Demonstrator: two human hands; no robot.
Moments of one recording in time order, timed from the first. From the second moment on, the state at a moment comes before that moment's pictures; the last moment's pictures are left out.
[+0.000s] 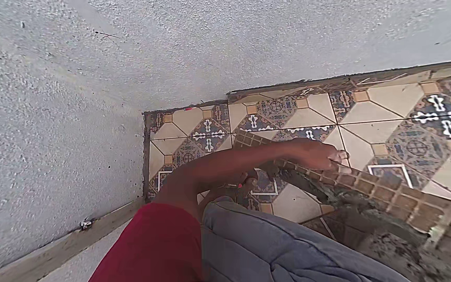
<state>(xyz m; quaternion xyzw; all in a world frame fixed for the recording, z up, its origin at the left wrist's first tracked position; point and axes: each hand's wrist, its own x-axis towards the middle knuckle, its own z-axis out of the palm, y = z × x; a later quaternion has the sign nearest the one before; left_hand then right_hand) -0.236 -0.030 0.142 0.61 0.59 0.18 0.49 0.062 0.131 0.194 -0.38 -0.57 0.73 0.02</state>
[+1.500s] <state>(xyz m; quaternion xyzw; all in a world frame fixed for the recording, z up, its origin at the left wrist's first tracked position) -0.344 -0.416 0.028 -0.18 0.76 0.43 0.46 -0.247 -0.030 0.009 -0.61 -0.49 0.61 -0.14</state>
